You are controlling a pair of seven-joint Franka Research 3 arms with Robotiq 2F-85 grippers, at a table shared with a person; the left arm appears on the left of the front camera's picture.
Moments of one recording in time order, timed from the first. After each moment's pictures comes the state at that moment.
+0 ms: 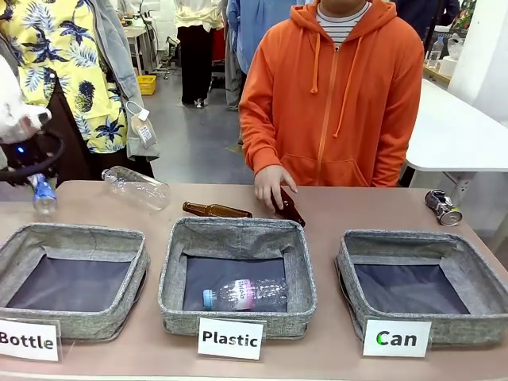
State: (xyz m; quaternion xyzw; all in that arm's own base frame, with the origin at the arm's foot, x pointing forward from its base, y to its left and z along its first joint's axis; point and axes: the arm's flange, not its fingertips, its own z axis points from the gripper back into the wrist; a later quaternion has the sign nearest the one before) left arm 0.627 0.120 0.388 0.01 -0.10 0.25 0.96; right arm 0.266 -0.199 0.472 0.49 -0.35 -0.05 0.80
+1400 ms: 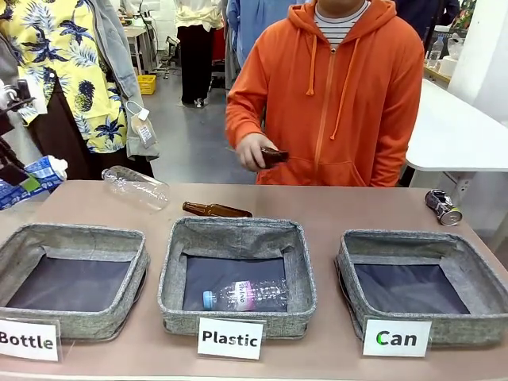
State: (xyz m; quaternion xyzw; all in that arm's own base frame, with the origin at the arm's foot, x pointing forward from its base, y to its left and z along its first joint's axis) left arm 0.384 0.013 0.526 0.04 -0.21 -0.42 0.88; right arm 0.266 -0.200 0.473 0.49 -0.35 -0.05 0.80
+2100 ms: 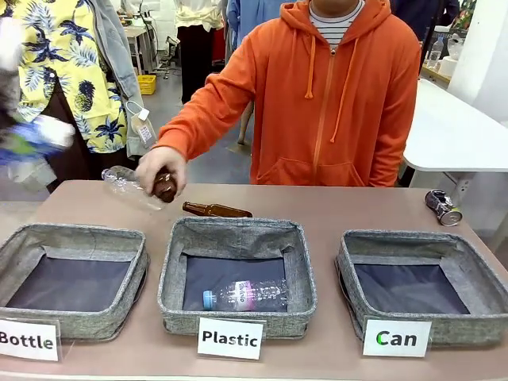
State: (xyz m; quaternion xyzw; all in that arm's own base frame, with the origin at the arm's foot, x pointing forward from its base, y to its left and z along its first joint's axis) left arm 0.336 0.042 0.614 0.02 -0.29 -0.56 0.77; right arm 0.267 -0.200 0.473 0.49 -0.35 -0.05 0.80
